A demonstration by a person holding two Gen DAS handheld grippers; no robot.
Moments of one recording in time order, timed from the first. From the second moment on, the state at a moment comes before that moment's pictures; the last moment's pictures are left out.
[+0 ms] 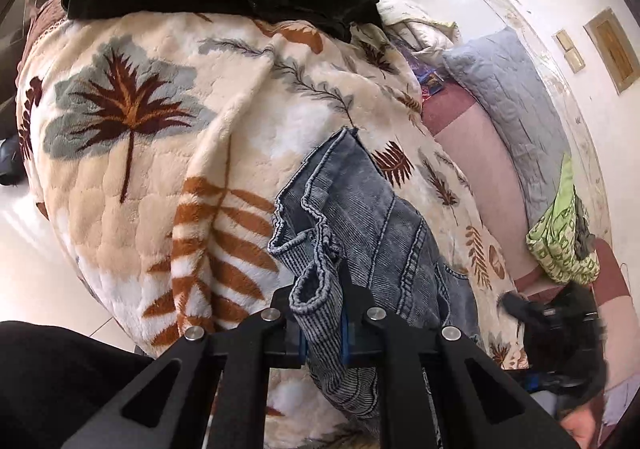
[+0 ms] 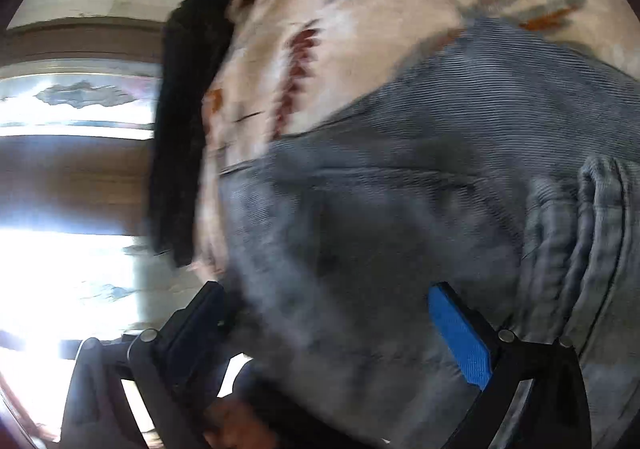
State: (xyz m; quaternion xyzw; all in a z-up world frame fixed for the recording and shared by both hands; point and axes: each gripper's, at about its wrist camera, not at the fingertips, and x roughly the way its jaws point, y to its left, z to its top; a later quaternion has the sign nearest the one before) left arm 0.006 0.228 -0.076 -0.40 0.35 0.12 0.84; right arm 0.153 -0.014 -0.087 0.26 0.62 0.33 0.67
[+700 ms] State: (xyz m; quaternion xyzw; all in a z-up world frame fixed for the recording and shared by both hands) left arm 0.011 0.193 -0.040 -0.29 0.35 0.14 0.88; right arm 0.152 -0.054 -0.072 0.28 0.60 0.33 0.67
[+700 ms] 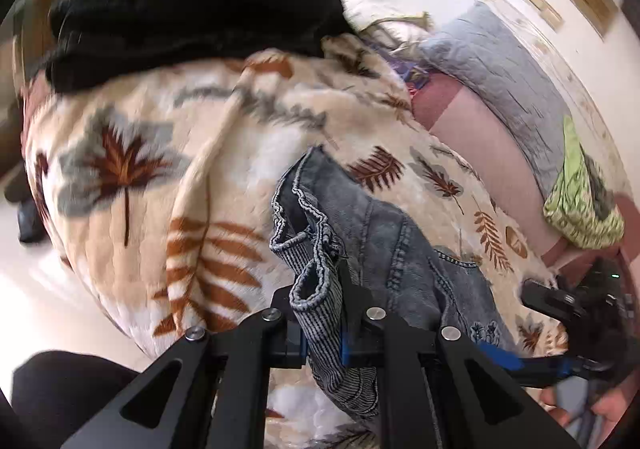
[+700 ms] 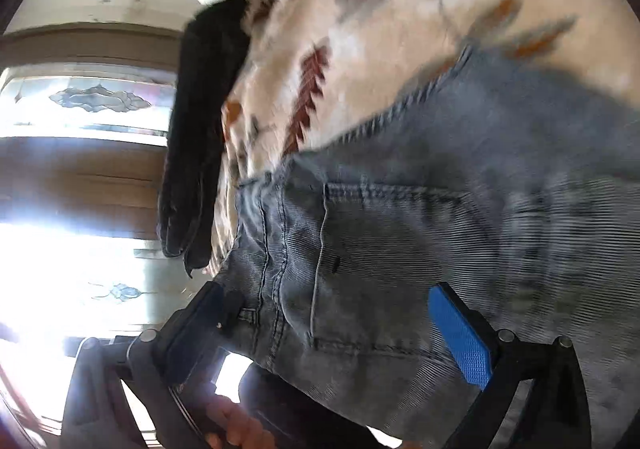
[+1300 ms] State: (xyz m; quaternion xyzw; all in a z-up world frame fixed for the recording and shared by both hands) left arm 0.020 -0.006 0.051 -0.04 0.29 0.04 0.96; right arm 0.082 -0.298 -0.079 0.41 0.46 0.24 0.75
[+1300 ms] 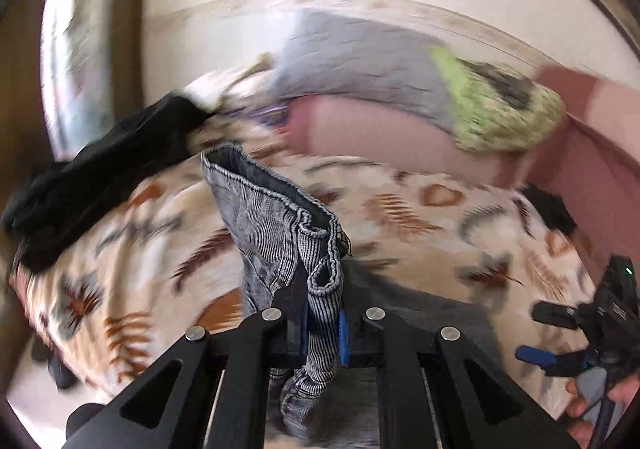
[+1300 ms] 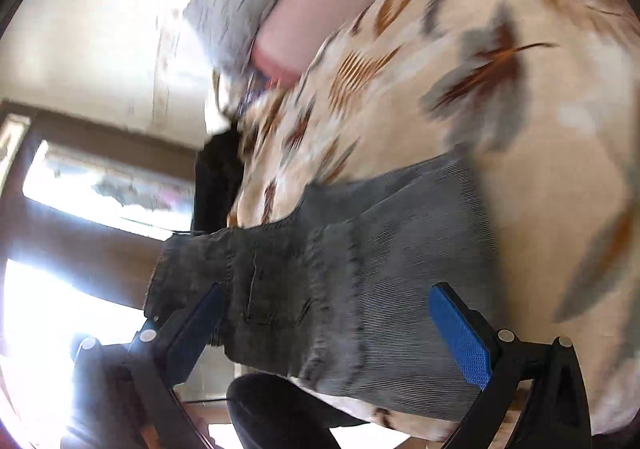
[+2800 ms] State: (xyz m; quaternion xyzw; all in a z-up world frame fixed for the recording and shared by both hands) left arm 0.041 0.011 -0.069 -0.07 0.44 -0.06 0.89; right arm 0.054 -0.252 -0.096 0.32 0.55 0.19 0.75
